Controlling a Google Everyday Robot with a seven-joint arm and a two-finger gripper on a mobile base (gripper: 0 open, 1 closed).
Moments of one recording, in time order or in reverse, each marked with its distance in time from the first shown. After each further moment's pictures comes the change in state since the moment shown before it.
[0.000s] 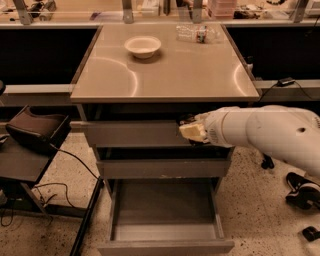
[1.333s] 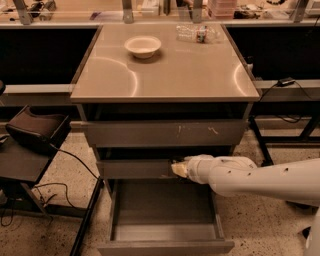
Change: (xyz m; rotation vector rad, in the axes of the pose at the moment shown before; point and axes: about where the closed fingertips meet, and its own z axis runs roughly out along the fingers) arm 0.177 0.010 0.168 0.006 0.106 0.176
